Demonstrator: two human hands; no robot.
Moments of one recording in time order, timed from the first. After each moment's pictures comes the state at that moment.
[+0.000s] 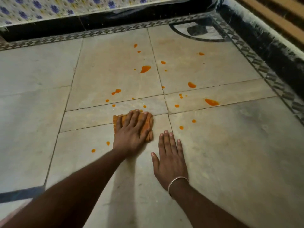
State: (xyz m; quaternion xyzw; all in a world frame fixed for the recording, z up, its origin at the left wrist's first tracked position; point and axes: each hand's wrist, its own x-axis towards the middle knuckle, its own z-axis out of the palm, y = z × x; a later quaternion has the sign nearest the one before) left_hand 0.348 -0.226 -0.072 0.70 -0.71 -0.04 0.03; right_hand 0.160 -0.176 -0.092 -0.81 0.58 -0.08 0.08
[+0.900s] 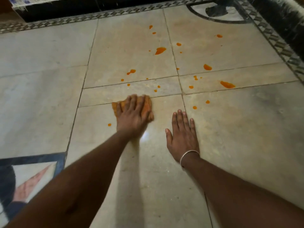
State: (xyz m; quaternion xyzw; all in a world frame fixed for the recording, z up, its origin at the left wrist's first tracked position) left_hand 0.372 -0.188 -0.066 0.77 -0.63 -0.07 0.01; right_hand 0.161 -0.175 -0.091 -0.81 0.58 -0.07 0.07
